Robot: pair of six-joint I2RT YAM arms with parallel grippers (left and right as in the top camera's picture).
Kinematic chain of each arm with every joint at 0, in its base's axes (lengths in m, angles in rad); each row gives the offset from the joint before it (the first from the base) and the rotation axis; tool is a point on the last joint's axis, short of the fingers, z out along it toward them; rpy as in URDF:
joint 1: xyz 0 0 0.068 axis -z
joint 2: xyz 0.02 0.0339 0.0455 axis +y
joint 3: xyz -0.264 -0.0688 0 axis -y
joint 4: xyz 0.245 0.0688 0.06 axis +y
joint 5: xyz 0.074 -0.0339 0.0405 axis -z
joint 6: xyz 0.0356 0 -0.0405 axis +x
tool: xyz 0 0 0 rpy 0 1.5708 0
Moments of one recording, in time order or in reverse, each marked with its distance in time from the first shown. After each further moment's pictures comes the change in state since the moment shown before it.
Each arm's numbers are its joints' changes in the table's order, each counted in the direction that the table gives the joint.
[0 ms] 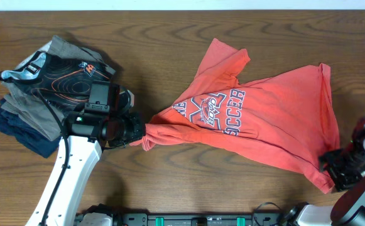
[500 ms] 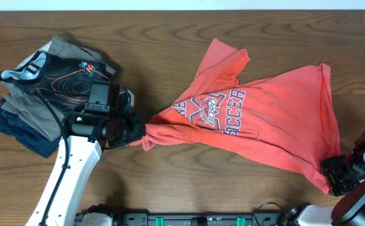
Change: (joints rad) left arm 0.000 0.000 0.000 0.000 0.000 0.000; right arm 0.080 -0.009 -0.124 -0.223 -0.033 -0.063
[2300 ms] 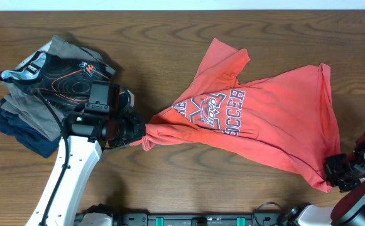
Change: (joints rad) left arm 0.000 0.000 0.000 0.002 0.000 0.000; right arm 0.001 -0.002 0.018 0.023 -0.024 -0.027
